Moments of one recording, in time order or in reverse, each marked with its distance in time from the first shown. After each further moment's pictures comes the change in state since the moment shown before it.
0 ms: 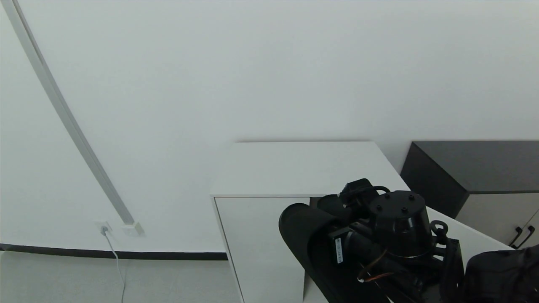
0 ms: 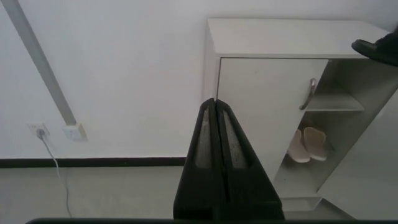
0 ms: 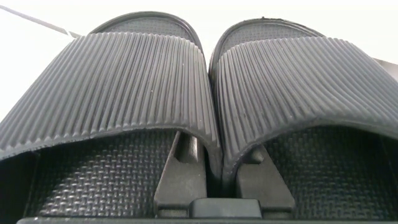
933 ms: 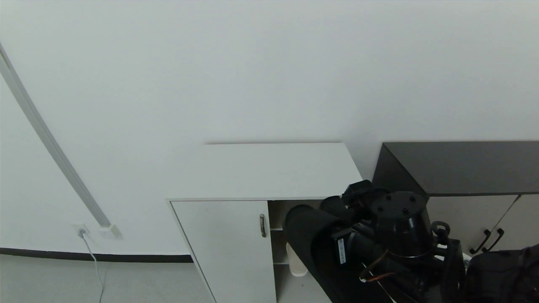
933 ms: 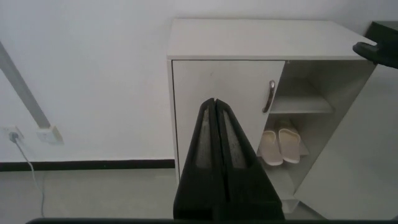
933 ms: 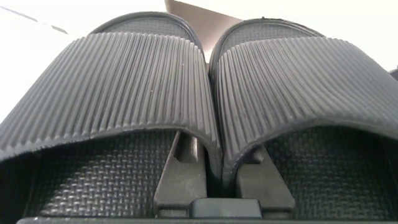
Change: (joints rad) left arm 0.000 0.000 0.000 0.000 0.000 0.000; right arm 0.001 -0.001 0.011 0.000 -0.001 -0.003
